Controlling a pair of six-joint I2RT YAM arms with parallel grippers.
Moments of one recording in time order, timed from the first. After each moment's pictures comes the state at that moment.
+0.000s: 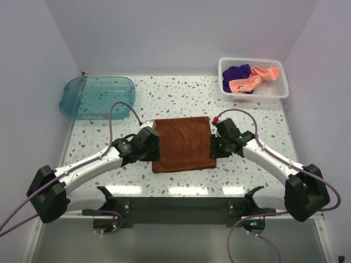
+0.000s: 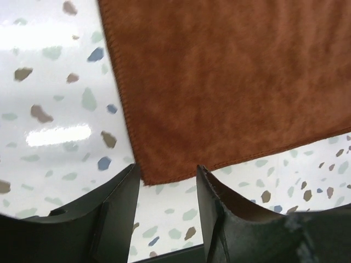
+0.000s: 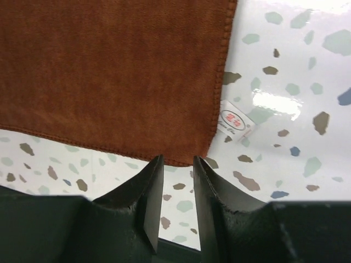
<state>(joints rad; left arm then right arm) -0.80 1.18 0.77 -0.60 -0.22 -0.77 0.51 1.25 0.77 -0.63 -0.04 0.39</state>
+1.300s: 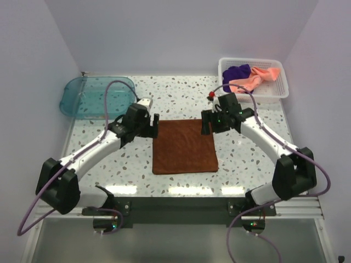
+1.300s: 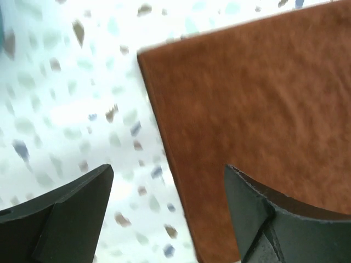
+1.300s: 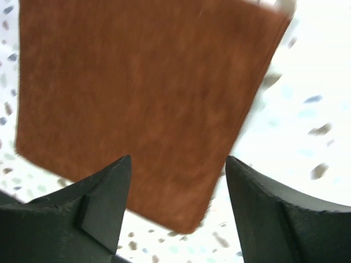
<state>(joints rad) -0.55 1.30 0.90 -0.40 -0.15 -0.37 0.40 1.43 1.07 -0.61 -0.18 0.20</state>
